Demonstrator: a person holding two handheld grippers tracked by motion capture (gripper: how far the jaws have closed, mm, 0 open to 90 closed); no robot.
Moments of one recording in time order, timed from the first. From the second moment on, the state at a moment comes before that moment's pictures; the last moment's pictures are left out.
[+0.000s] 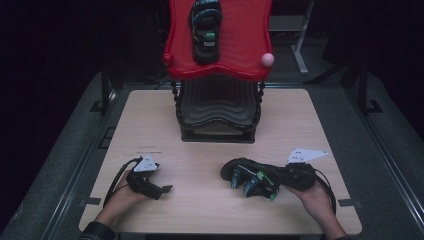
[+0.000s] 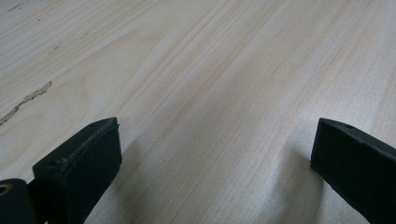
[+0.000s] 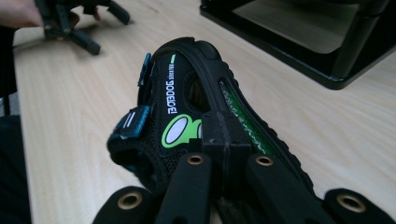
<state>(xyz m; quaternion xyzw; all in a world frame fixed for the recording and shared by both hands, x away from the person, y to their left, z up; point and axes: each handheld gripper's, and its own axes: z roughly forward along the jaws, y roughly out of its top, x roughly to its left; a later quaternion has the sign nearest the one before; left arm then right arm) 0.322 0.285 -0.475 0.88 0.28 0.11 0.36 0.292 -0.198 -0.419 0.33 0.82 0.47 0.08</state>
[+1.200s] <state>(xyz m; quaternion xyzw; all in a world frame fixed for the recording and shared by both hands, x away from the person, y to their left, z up) 0.324 0.285 -0.474 0.88 0.27 0.11 0.36 0.364 -0.226 -0.455 0.42 0.78 0.46 0.05</state>
